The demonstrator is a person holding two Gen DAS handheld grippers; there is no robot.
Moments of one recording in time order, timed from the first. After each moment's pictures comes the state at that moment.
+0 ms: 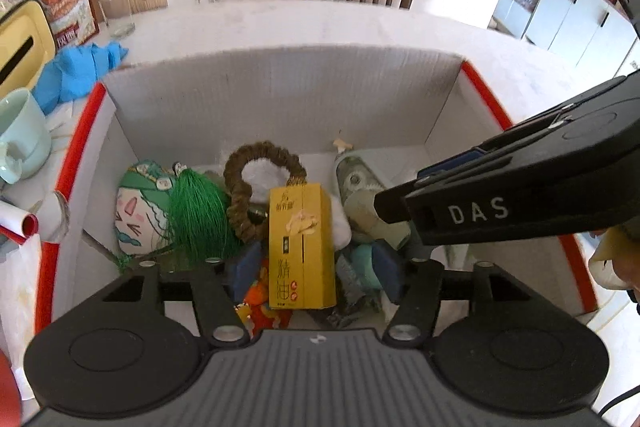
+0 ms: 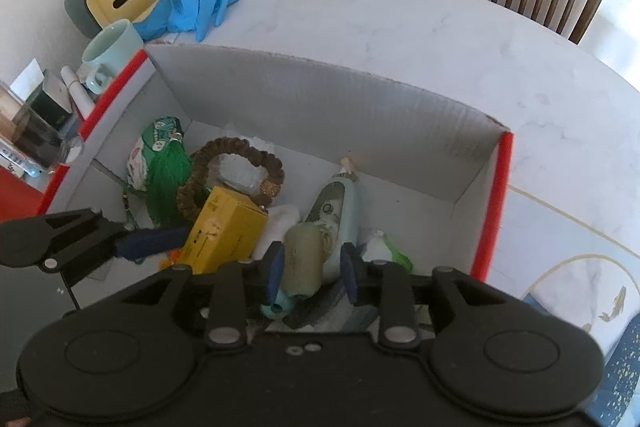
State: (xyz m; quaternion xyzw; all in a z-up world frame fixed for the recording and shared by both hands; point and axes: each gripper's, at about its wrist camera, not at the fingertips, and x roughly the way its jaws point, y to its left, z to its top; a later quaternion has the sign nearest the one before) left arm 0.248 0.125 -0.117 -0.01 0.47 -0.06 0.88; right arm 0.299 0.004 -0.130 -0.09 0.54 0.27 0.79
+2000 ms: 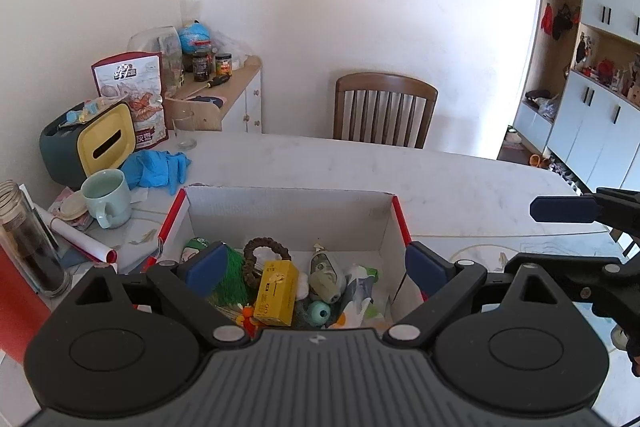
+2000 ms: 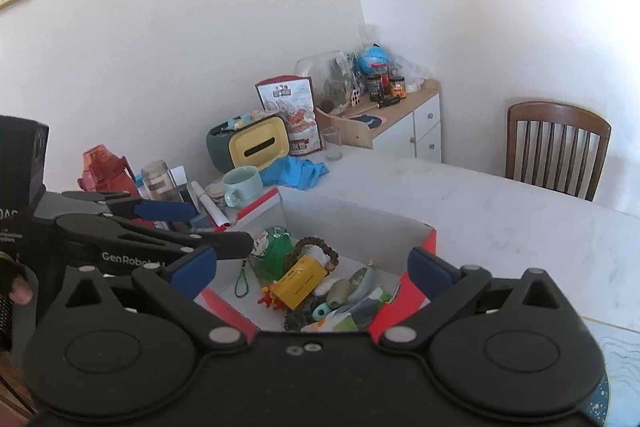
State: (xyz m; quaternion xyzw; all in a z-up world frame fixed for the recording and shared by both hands) left arm 0.130 0.074 -0.003 -0.03 0.29 0.02 0.96; right arm 0.166 -0.155 -0.020 -0.01 0.27 0.42 0.87
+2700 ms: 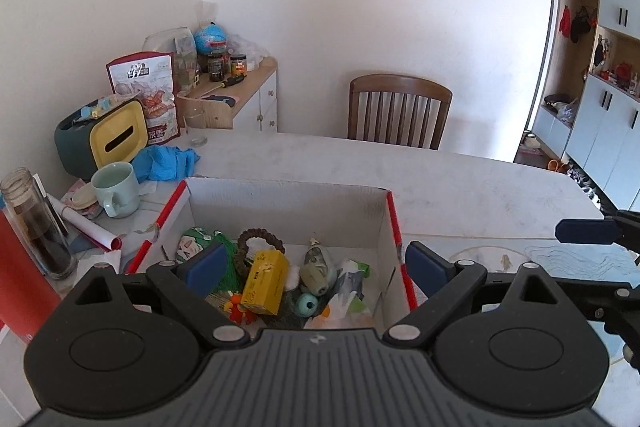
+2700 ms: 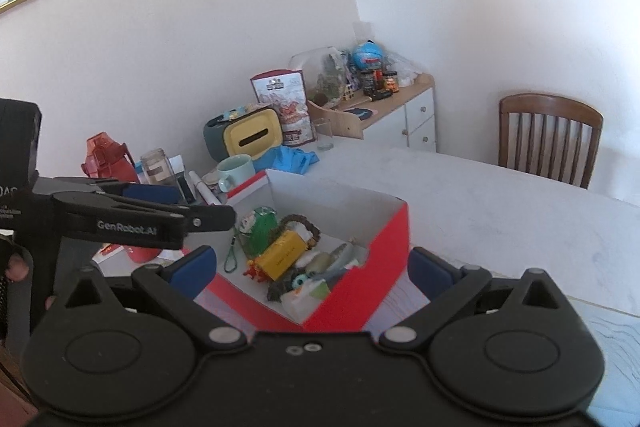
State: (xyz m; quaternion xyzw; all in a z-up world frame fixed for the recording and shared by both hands) left arm 0.123 0.040 -0.006 -0.03 0.29 0.06 0.95; right arm 0.164 -0.204 -0.039 -0.01 0.28 0.41 0.87
